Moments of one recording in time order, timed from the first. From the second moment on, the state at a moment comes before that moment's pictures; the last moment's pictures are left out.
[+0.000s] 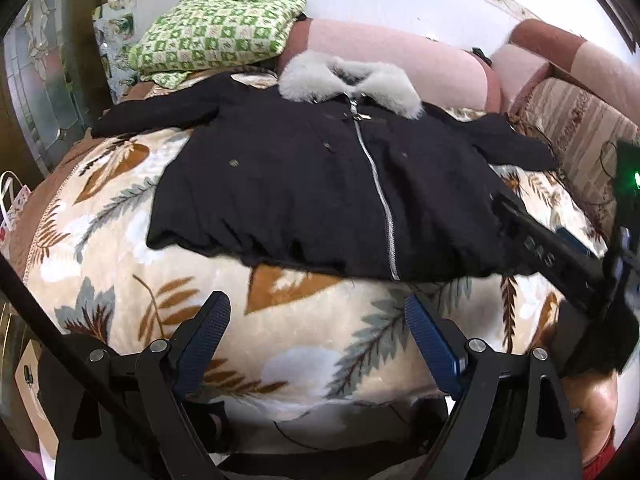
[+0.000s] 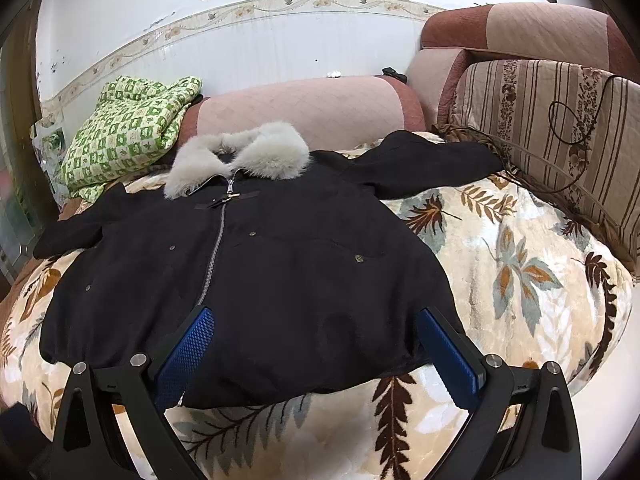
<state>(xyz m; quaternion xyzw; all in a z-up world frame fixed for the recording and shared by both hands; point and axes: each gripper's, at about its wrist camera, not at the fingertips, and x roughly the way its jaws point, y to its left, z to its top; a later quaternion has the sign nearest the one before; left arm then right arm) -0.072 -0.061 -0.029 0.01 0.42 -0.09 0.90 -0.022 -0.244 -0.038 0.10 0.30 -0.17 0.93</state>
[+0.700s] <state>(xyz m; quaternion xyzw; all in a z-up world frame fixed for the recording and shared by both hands) -0.006 -0.043 -0.014 0.05 0.39 0.02 0.92 0.010 -0.296 -0.012 0.08 0.27 -0.21 0.94</state>
